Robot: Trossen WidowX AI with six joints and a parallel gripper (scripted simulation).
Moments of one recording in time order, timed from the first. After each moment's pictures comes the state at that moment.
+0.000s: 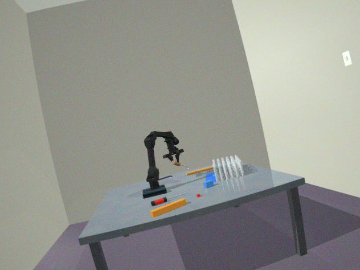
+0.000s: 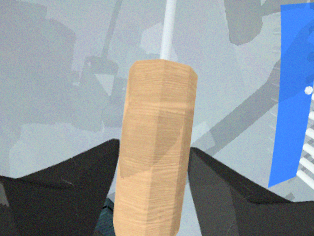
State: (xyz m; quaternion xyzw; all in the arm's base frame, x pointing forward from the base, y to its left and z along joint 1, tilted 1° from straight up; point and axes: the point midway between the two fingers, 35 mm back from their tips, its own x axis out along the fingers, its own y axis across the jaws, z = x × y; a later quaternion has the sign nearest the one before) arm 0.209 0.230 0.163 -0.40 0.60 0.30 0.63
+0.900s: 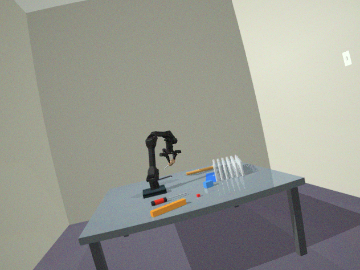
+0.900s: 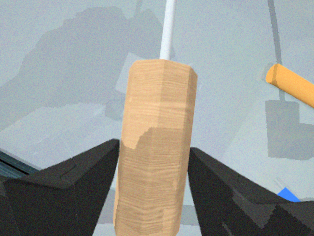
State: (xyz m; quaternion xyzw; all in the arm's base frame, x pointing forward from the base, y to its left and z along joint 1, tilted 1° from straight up) arm 0.178 0.282 0.171 -0.55 0.41 0.61 0.40
